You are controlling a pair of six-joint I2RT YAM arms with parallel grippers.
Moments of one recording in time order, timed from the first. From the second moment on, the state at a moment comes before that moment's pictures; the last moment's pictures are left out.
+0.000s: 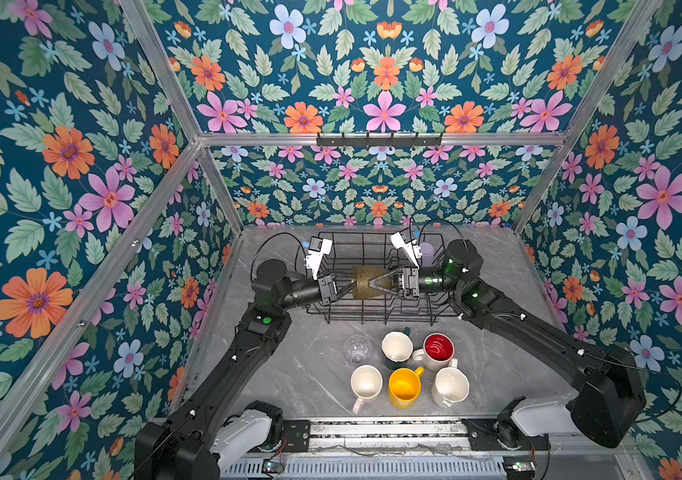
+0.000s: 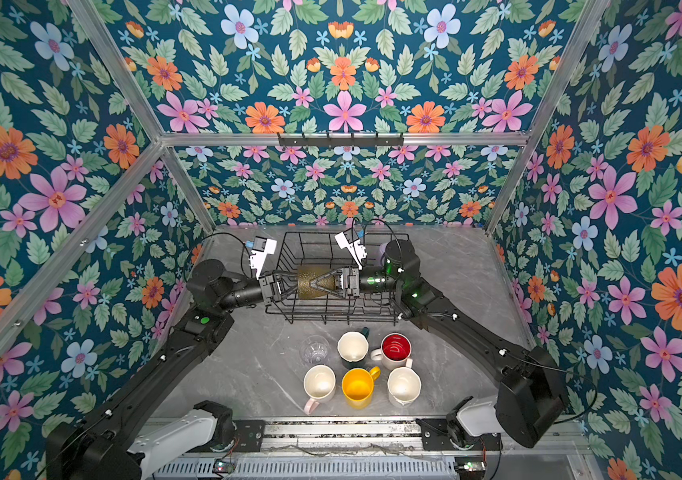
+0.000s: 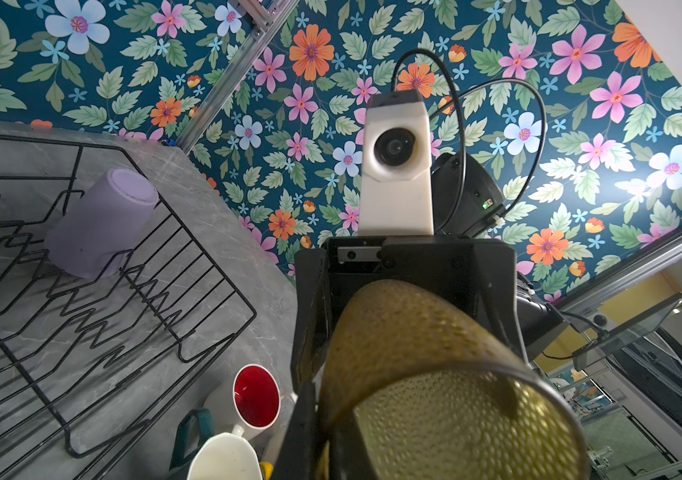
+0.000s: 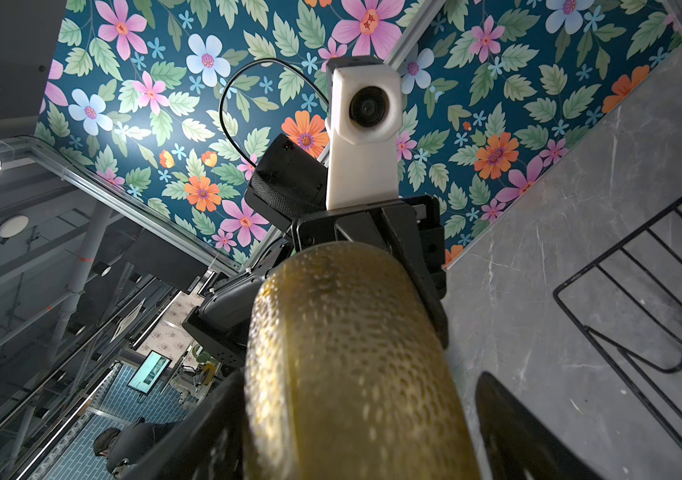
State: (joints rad) left arm -0.37 1.05 0.82 0.28 0.96 -0.81; right arm 0.62 1.39 1.09 0.33 -0.98 0.89
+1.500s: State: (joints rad) left arm -0.37 1.06 0.82 0.30 0.95 -0.82; right arm 0.63 1.36 1.12 0.27 -0.94 0.86
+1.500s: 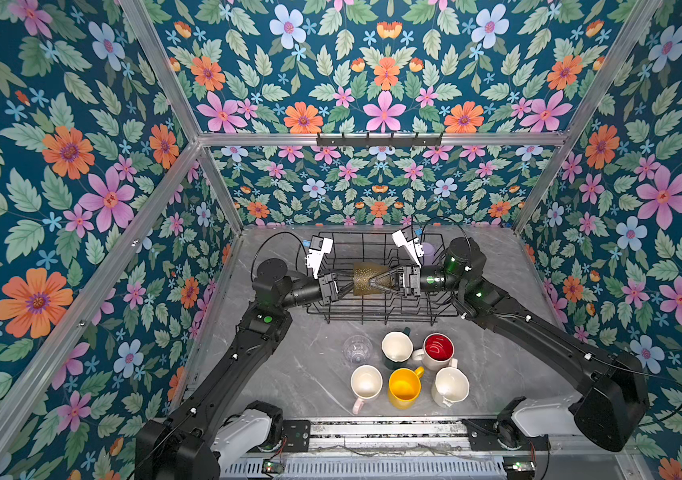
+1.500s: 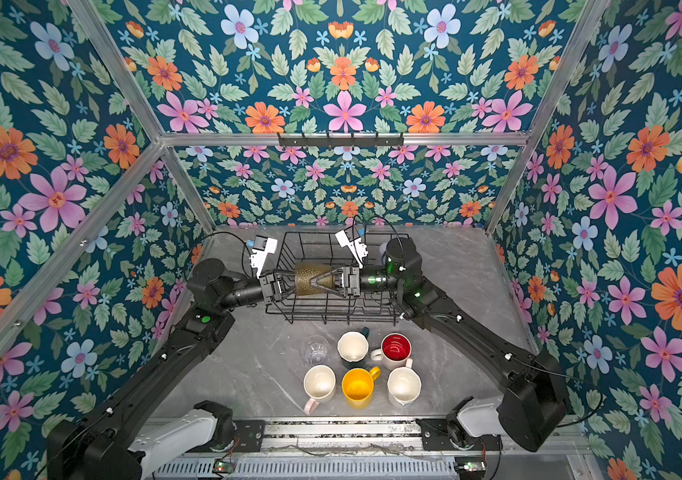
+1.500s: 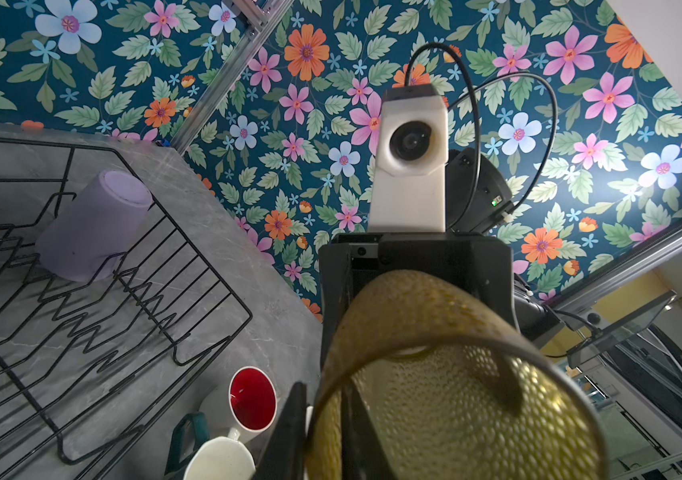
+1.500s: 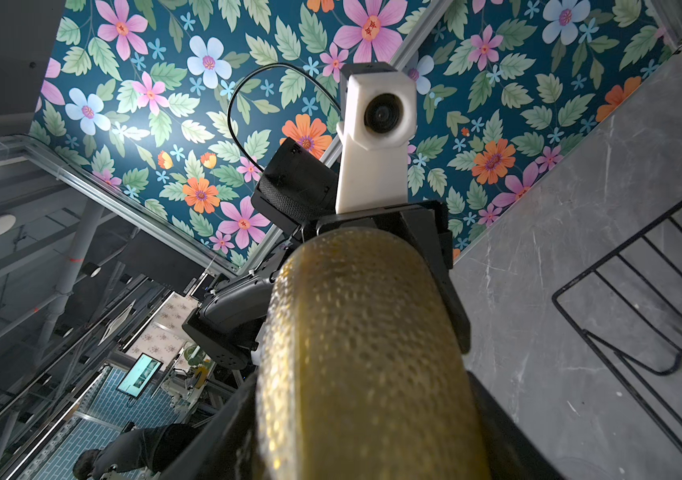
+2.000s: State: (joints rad) left arm -0.37 1.03 0.86 0.08 0.86 -0.67; right arm 0.63 1.26 1.17 0.02 -0.84 0.75
